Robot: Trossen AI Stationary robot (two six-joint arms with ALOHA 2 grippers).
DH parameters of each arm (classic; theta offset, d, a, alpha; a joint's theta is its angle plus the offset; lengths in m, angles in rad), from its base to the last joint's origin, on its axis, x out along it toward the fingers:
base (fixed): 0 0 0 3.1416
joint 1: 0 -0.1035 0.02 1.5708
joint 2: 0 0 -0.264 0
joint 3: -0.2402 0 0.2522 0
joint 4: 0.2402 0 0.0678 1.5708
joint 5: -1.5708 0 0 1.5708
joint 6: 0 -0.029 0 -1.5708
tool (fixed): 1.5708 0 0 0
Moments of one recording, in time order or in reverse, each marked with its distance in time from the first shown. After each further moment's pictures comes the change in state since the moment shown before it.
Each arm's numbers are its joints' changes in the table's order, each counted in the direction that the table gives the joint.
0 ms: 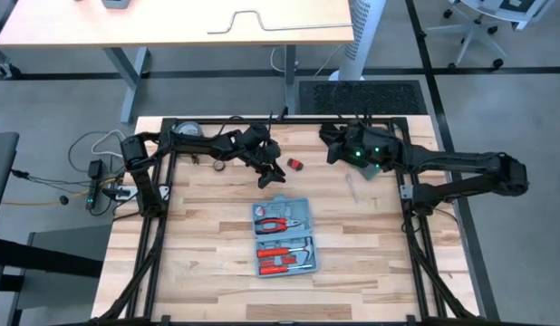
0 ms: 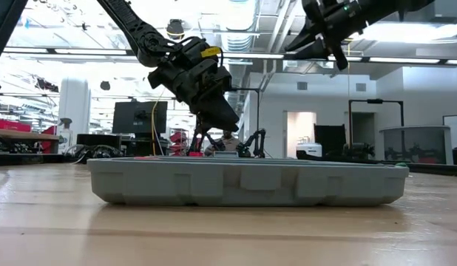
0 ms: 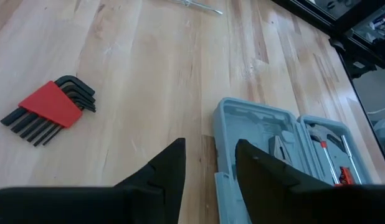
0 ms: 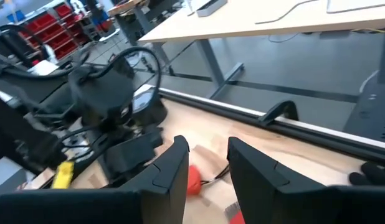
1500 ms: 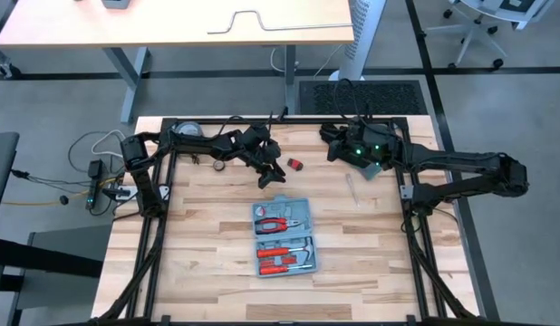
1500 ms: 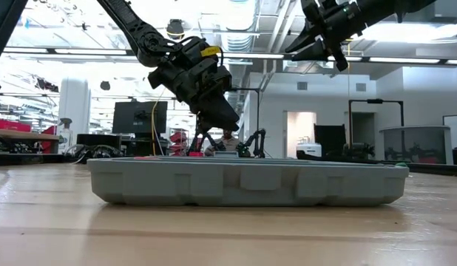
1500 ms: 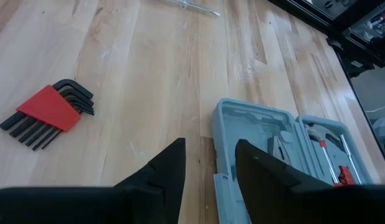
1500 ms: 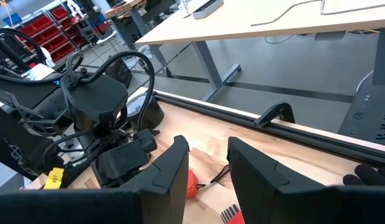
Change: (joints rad) left arm 0.000 0.000 0.000 -0.004 -0.007 -0.010; right arm 0.029 0.003 0.000 -0.006 0.013 0.001
